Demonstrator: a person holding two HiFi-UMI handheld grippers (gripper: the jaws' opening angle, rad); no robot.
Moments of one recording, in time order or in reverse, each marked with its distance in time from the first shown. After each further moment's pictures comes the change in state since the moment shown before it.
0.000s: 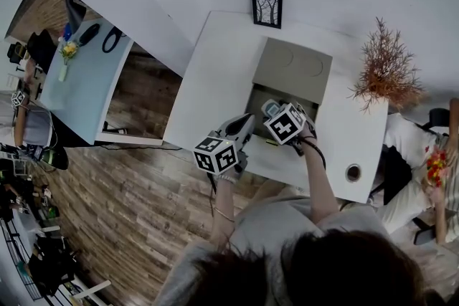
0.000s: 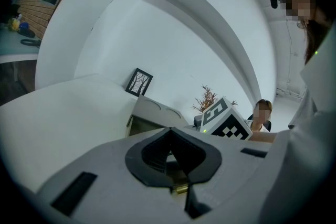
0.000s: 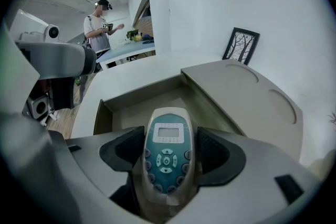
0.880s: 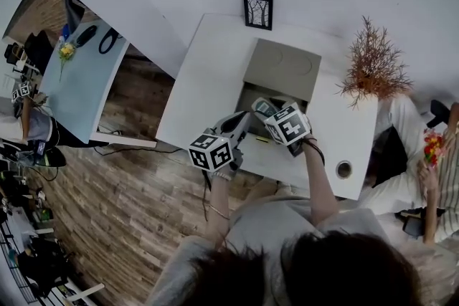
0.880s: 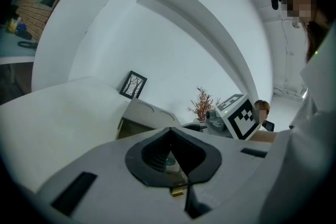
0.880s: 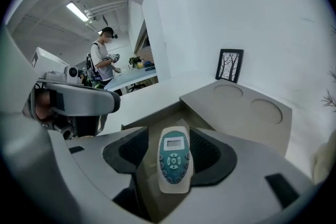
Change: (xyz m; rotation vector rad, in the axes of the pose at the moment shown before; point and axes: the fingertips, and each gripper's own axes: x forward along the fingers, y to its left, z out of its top) left arm 0.003 -0.023 0.003 0.020 -0.028 -0.024; right arm -0.051 0.000 0.019 0.105 -0.239 0.064
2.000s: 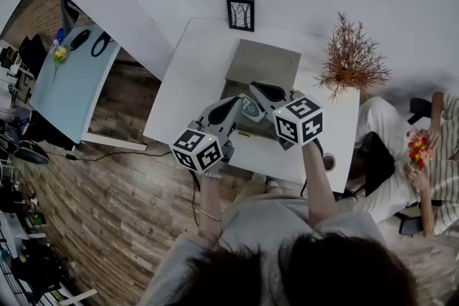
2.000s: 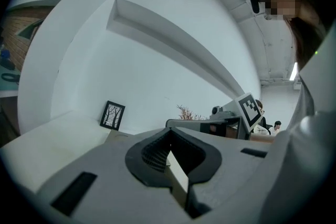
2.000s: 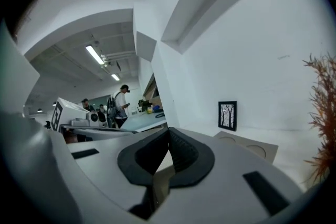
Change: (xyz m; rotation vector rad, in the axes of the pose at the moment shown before) left arm -0.009 -0.090 0.068 0.198 -0.164 -0.072; right arm -0.137 0.009 0.096 0.056 -0.498 0.109
